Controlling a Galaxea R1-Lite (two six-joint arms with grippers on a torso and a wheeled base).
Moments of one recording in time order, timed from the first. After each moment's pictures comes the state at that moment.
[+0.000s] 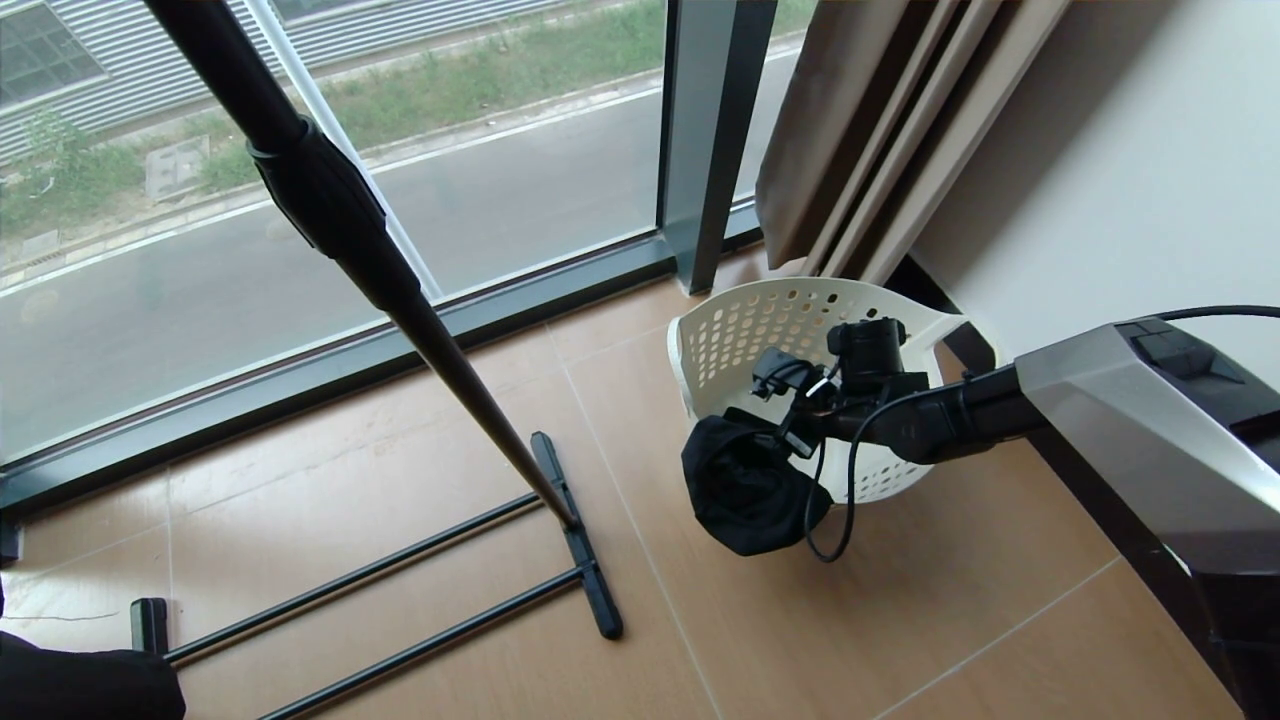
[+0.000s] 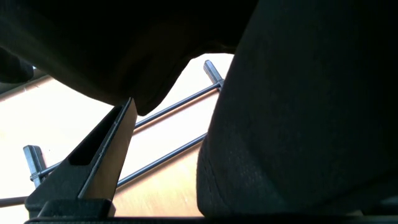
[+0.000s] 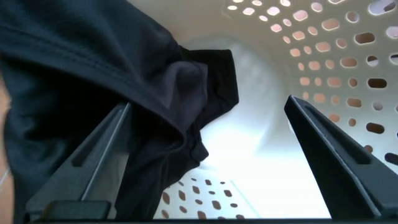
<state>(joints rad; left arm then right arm) 0.00 0.00 0.00 0.02 -0.08 0.03 0.27 2.41 -1.58 -0.28 0.09 -0.72</state>
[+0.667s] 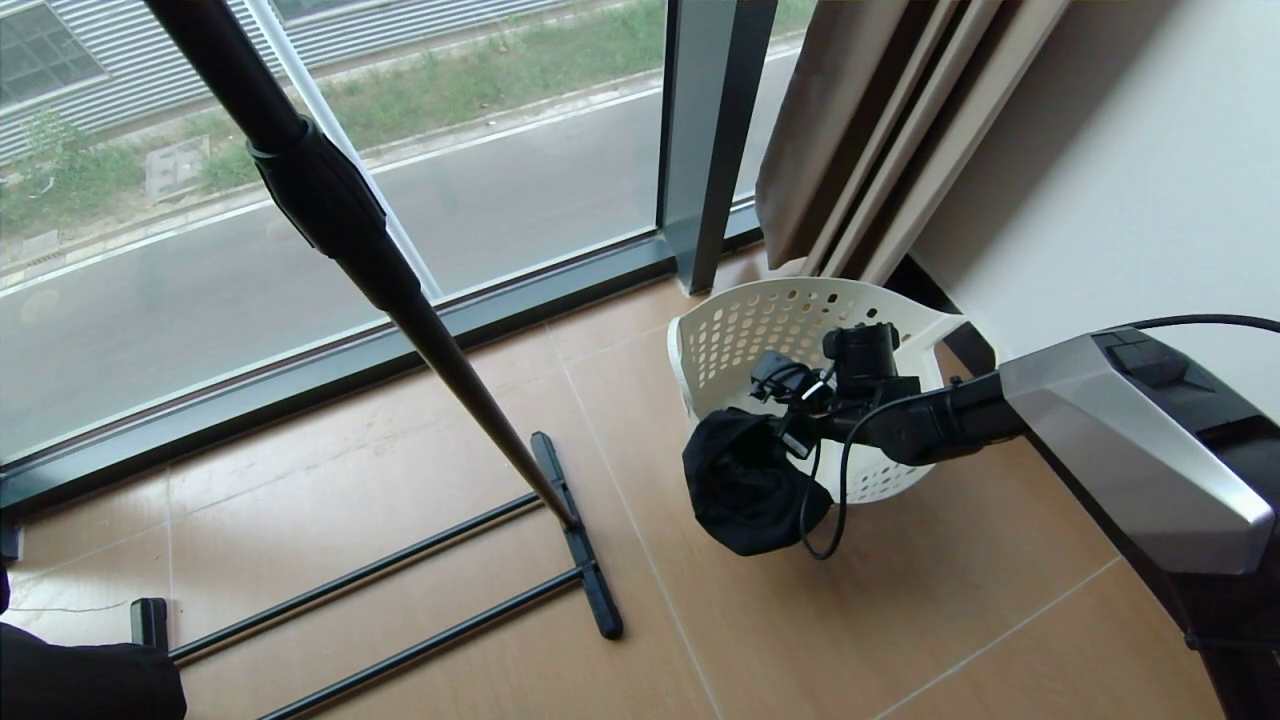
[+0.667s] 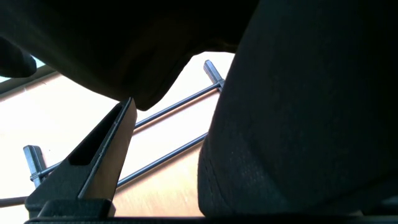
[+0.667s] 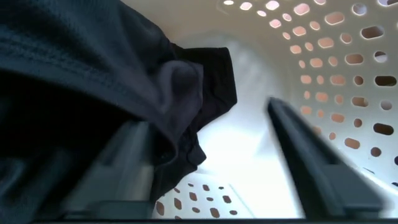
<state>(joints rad) 0.00 0.00 0.00 0.02 -0.08 0.03 0.26 2.46 -1.62 -0.28 0.09 -0.71</state>
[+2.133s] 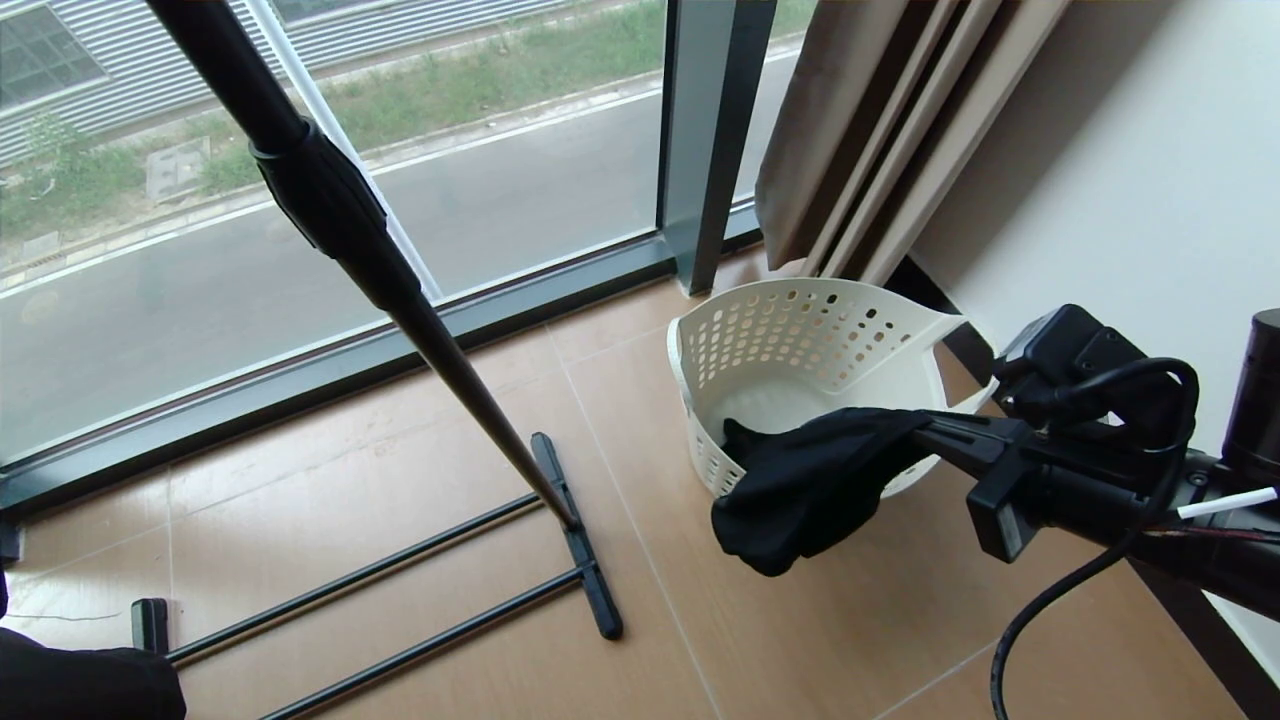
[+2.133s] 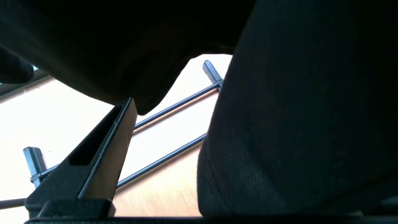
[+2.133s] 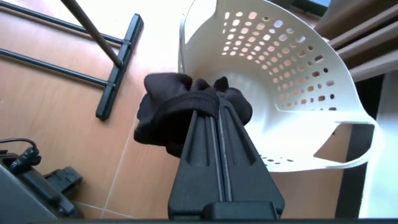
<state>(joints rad) 0.00 0.00 0.00 0.02 -0.08 0.04 0.53 1.38 -0.62 -0.47 -0.08 -0.38</state>
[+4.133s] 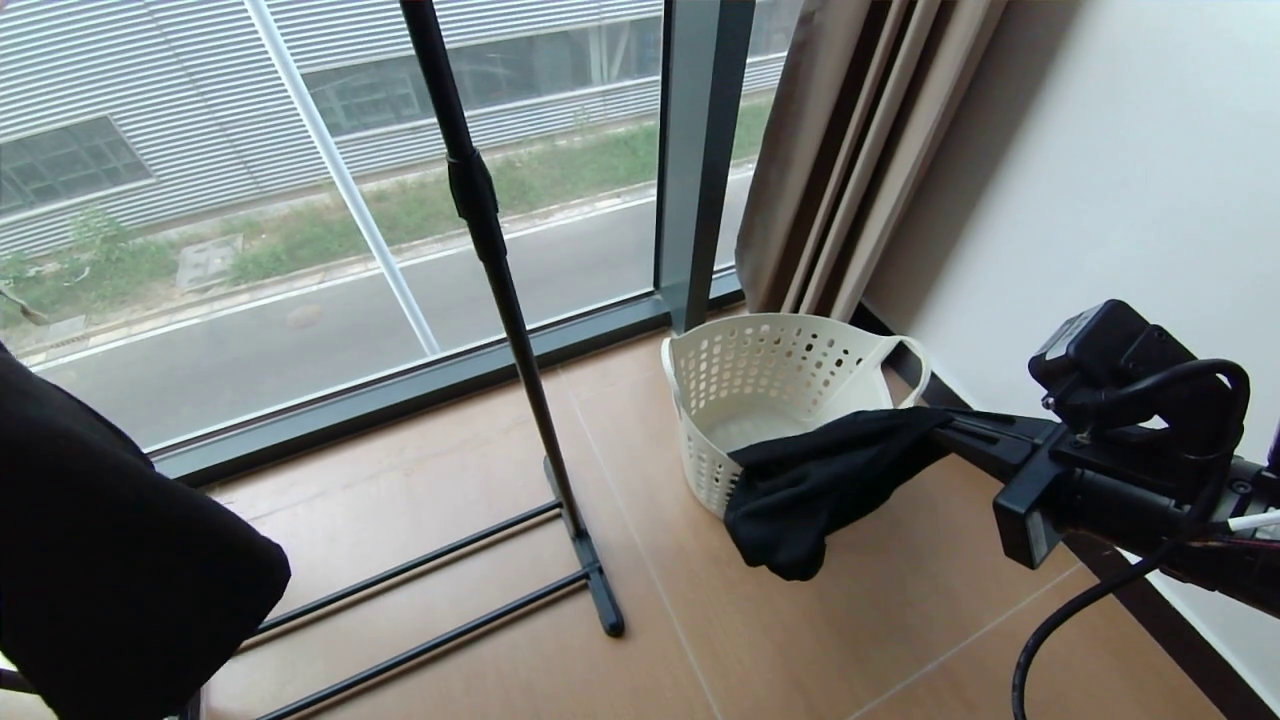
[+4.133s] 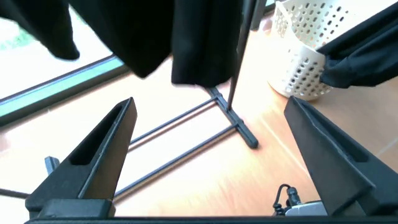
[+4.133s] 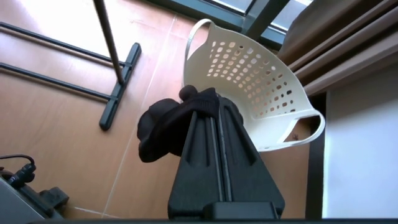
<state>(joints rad) 0.00 0.00 0.00 0.02 -0.09 0.07 0.53 1.34 -0.61 -0.47 -0.09 -0.38</state>
